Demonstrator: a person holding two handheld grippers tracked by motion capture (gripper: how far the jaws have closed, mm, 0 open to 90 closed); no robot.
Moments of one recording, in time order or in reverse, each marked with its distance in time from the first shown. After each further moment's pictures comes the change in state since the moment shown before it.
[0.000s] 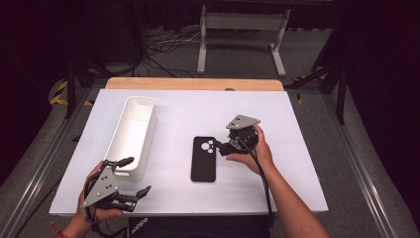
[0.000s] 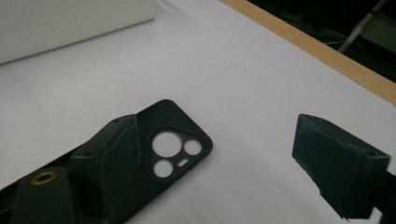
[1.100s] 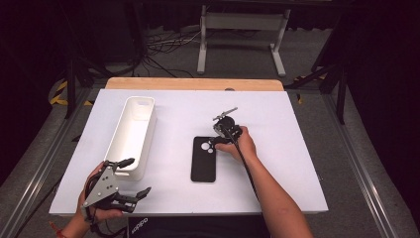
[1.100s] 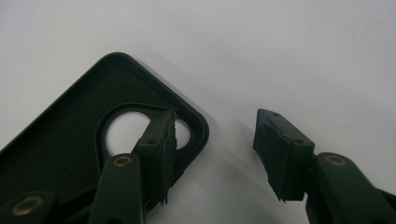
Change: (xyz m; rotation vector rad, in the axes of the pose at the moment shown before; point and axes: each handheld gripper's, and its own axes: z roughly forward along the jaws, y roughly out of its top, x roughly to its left) left arm 0.001 -0.003 0.001 0.025 -0.015 0.014; right arm -0.017 -0.003 0.087 0.349 0.036 0.198
